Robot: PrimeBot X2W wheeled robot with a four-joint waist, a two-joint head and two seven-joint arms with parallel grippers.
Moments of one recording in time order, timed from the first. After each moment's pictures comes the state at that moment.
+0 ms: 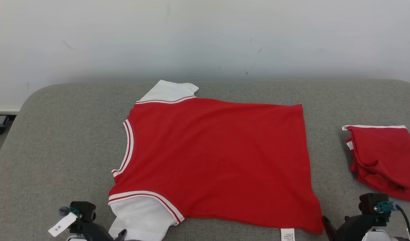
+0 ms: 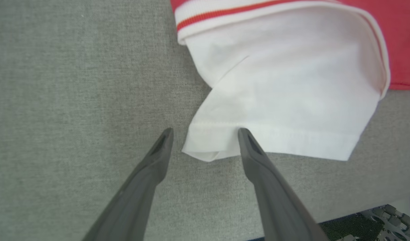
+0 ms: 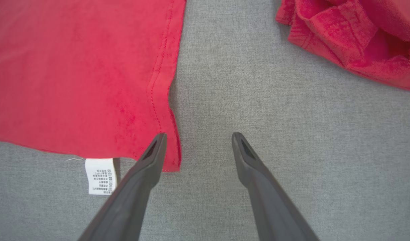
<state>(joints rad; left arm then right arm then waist) -0.21 0.32 -0.46 0.48 -0.52 -0.04 0.41 0.08 -0.22 0.05 0.09 0.40 -0.11 0.51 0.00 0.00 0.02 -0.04</state>
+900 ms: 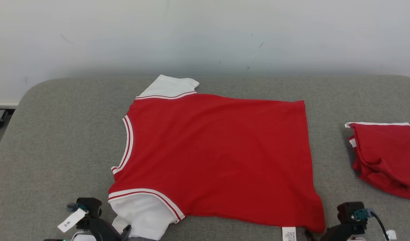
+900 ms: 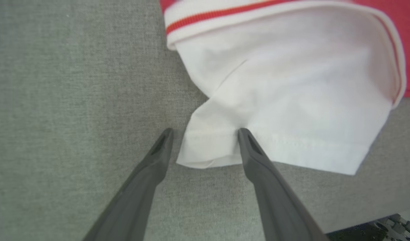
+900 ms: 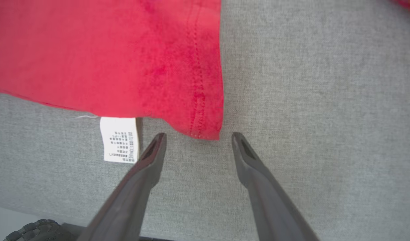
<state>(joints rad) -0.24 0.29 -0.48 0.51 -0.51 -0.02 0.42 0.08 -0.19 0.13 0.13 0.38 -0.10 0.54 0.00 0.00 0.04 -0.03</state>
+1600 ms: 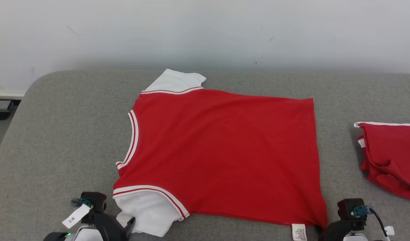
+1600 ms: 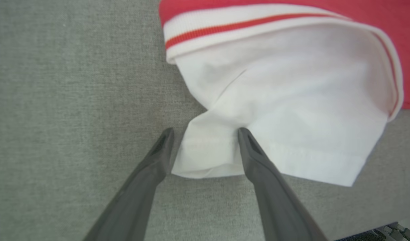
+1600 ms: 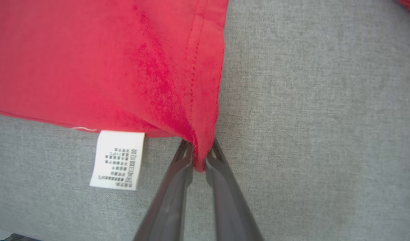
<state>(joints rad) -0.28 0.27 -0.50 0.53 -0.50 -0.03 0.39 0.03 -0.18 0.13 0.23 0.37 -0.09 0.48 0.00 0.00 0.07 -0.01</state>
